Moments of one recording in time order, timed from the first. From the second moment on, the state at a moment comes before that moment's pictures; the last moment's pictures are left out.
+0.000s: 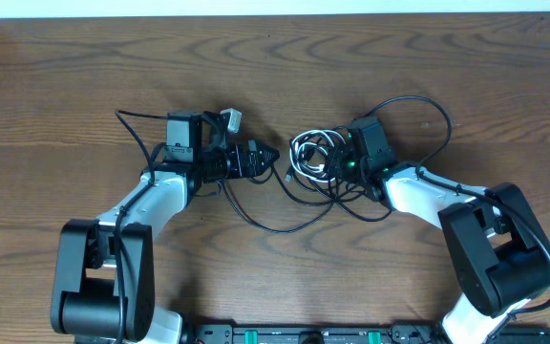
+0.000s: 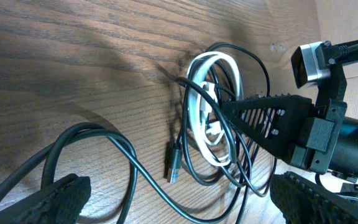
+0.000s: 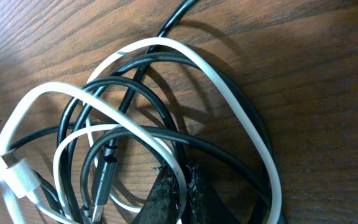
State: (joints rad) left arm -0.11 1.67 0.80 -0.03 0.76 -0.32; right arm 0.43 1.85 0.86 0.07 -0.17 0.82
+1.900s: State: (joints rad) left arm -0.11 1.67 0.80 -0.03 0.76 -0.32; right arm -0.11 0.96 0.88 -0.61 0.03 0.47
